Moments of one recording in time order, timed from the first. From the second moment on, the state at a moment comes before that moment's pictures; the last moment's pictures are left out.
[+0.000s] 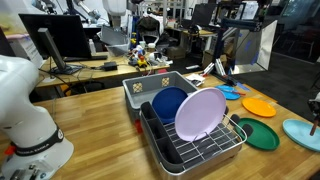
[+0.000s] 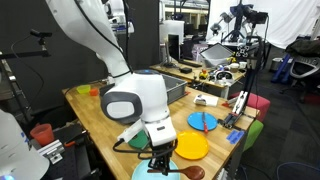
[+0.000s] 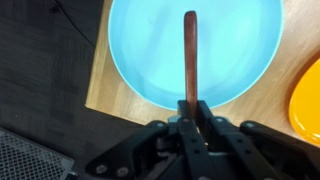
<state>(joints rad) -0.03 0.42 -0.47 -2.51 0.15 2.99 0.48</state>
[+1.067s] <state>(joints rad) 0.76 0.32 -0.90 -2.65 -0.38 2.92 0.50</state>
